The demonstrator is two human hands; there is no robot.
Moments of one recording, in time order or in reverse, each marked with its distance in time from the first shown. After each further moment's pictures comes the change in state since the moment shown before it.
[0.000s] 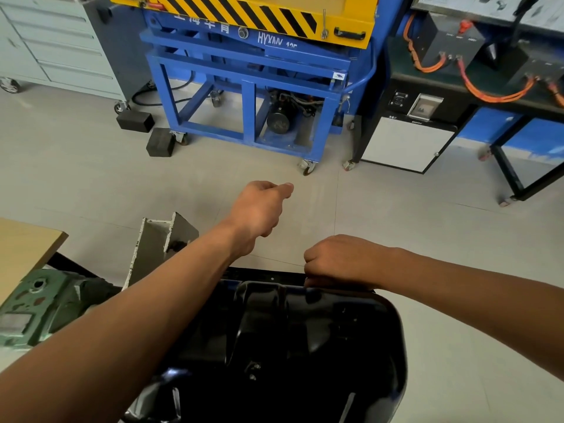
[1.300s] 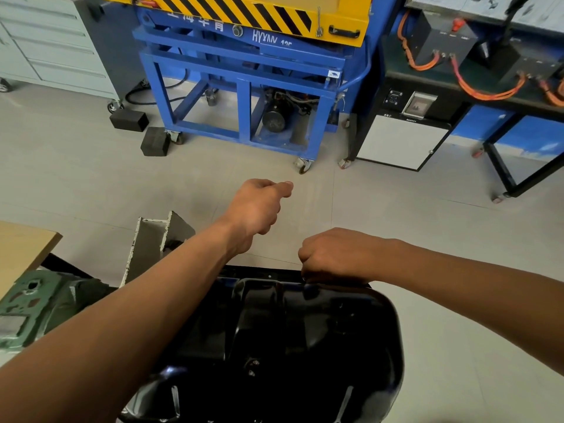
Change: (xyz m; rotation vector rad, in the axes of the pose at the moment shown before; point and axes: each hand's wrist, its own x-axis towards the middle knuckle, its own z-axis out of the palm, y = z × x) left_hand 0.000 -0.001 0.000 -0.025 -0.028 -0.003; right_hand -0.003 0.003 -0.010 -0.061 -0.012 -0.072
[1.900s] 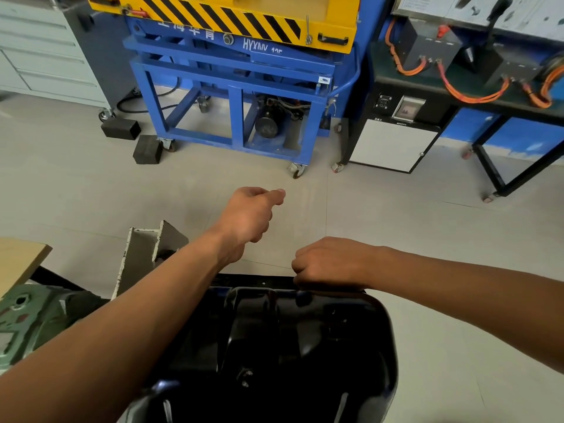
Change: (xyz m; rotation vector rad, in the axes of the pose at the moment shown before) left_hand -0.004 0.001 0.001 0.007 0.005 0.008; right_hand 0.003 -0.001 0.011 -0.081 0.030 -0.031
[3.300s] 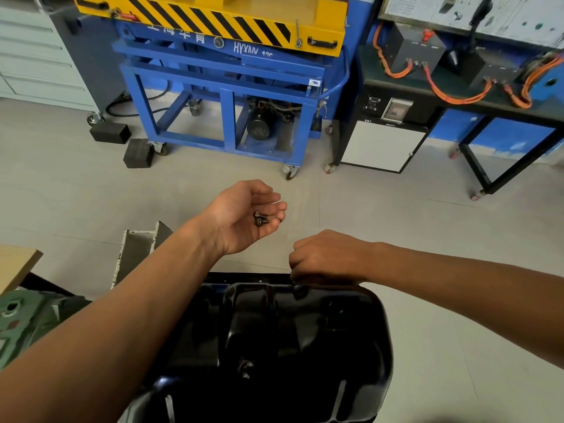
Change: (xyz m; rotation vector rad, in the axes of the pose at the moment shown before) left_hand 0.000 0.012 -0.010 -0.527 -0.228 -0.317; right_hand -0.010 0.001 0.001 0.150 0.134 0.043
